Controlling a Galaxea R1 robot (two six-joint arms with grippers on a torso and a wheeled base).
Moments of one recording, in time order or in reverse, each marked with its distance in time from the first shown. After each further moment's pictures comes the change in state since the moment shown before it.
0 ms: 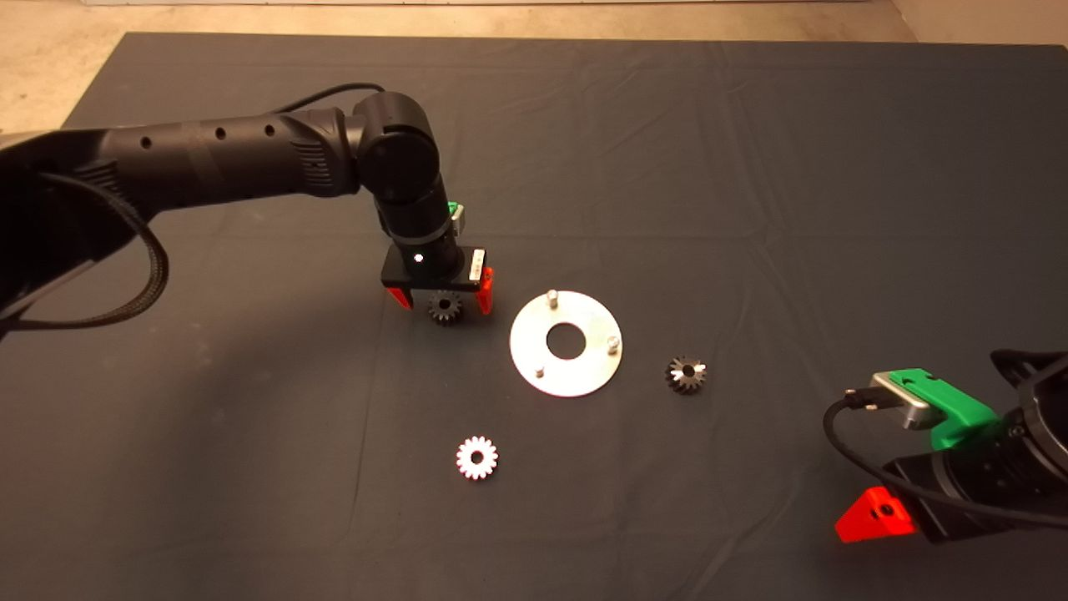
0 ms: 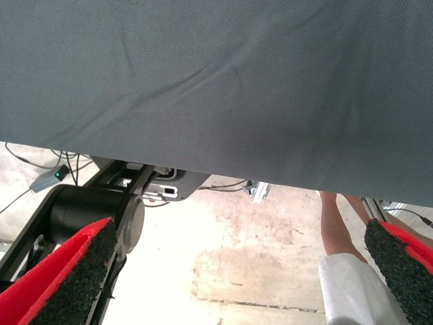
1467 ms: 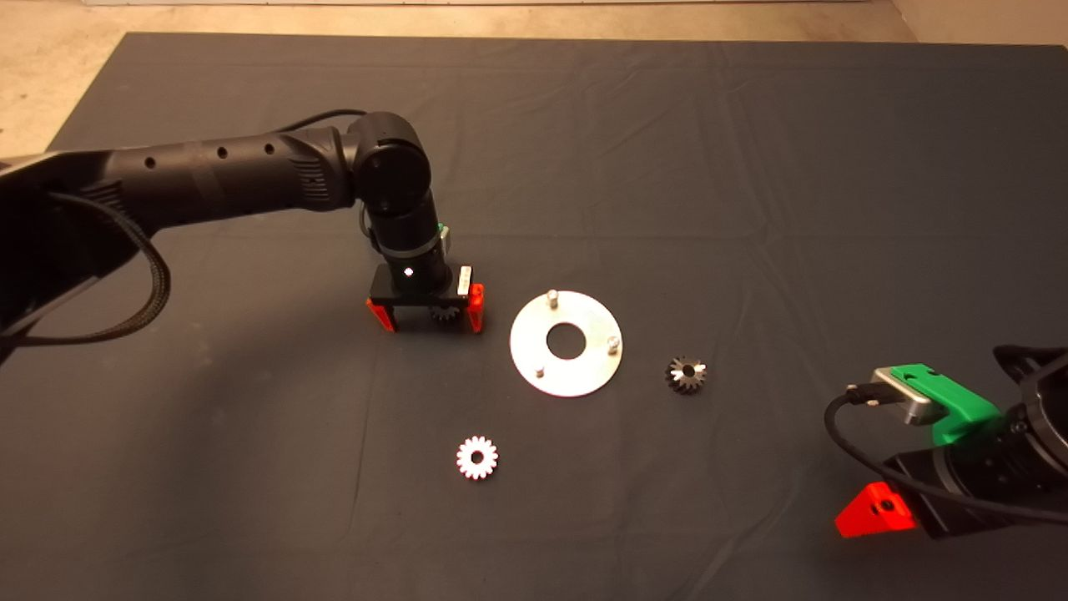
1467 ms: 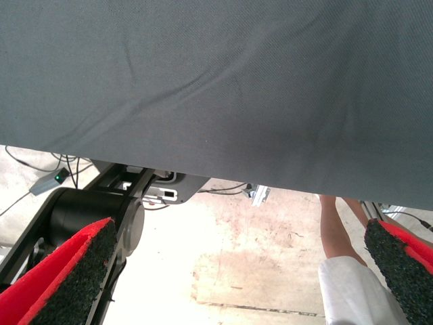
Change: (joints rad) left arm 0.035 -0.005 -0.048 -0.061 0.019 0.000; right arm 0.012 0.000 0.000 0.000 0.000 0.000
